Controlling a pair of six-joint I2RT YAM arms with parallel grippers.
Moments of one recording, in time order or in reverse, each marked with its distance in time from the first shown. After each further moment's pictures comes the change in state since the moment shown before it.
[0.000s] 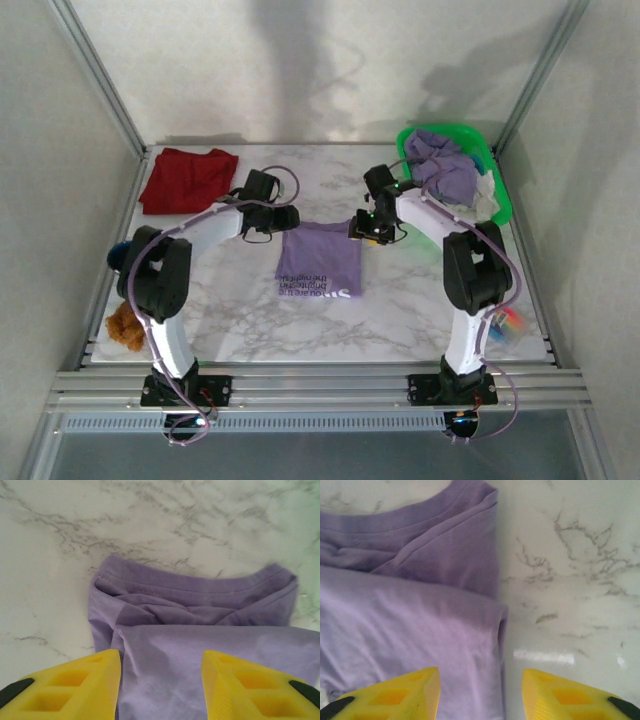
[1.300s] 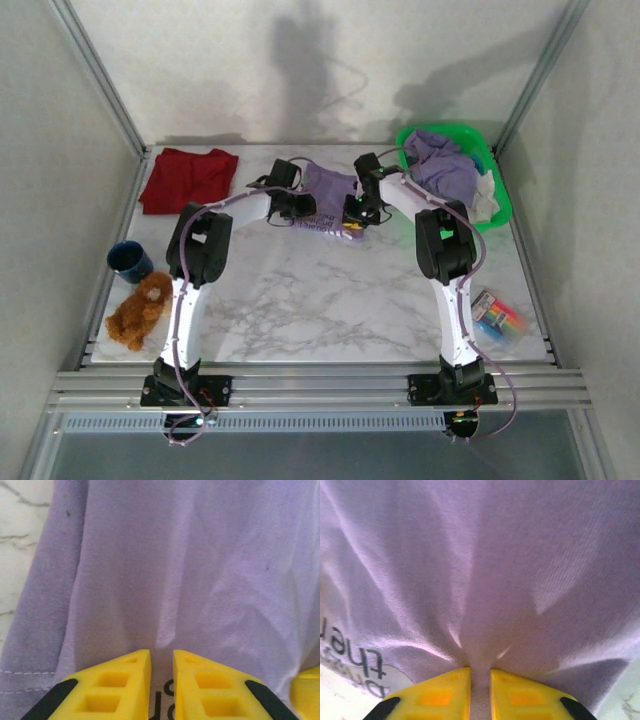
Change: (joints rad) left arm -0.016 0.401 0.379 0.056 0.079 0.011; right arm -0.029 0.348 0.368 -0.024 -0.080 0.000
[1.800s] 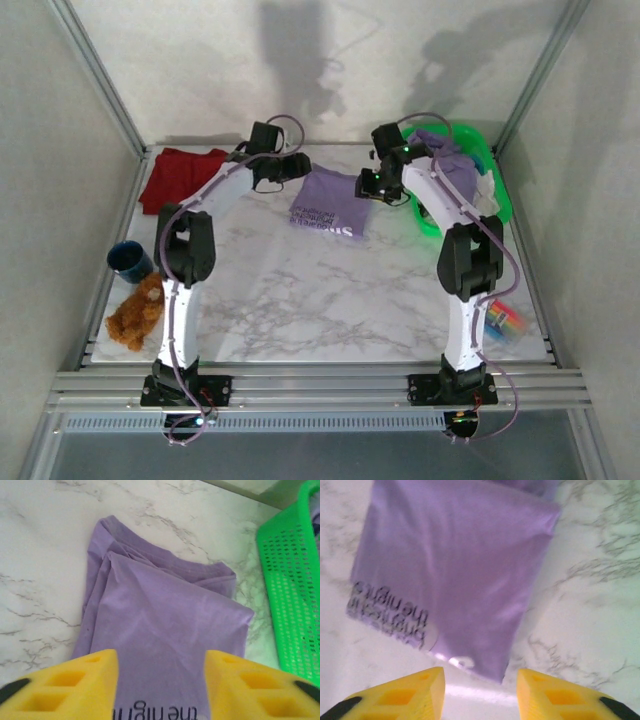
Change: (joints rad) left arm 0.076 -0.066 0.239 -0.137 0.042 -0.019; right arm -0.027 -0.254 0.035 -0.118 0.152 -0.086
